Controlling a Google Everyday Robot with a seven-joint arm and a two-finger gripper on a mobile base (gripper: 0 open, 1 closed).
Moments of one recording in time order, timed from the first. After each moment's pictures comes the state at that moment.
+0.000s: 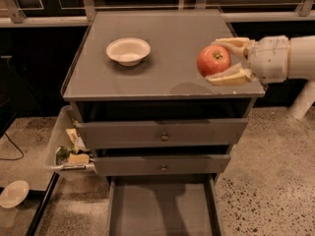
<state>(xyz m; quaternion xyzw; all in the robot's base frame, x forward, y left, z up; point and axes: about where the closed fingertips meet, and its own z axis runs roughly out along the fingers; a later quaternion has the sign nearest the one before) 0.570 -0.166 0.935 -0.60 0.56 0.15 0.56</state>
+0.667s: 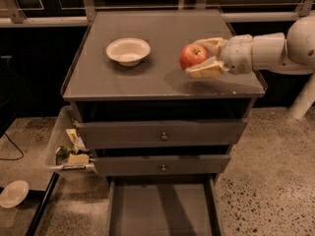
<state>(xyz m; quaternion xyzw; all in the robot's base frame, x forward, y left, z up) 0.648 -0.134 0.901 -0.55 0.60 0.22 0.53</state>
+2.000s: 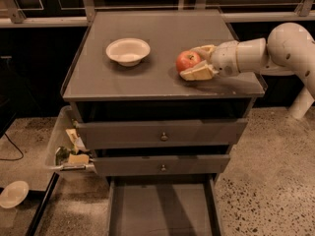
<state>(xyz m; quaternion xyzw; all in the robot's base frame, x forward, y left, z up) 0.689 -0.127 0.860 -0.52 0.65 0.21 0.50</state>
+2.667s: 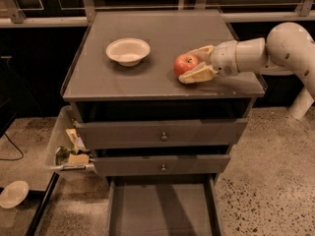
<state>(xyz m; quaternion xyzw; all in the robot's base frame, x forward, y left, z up) 0.689 -0.127 0.860 -0.52 0.65 0.21 0.50</state>
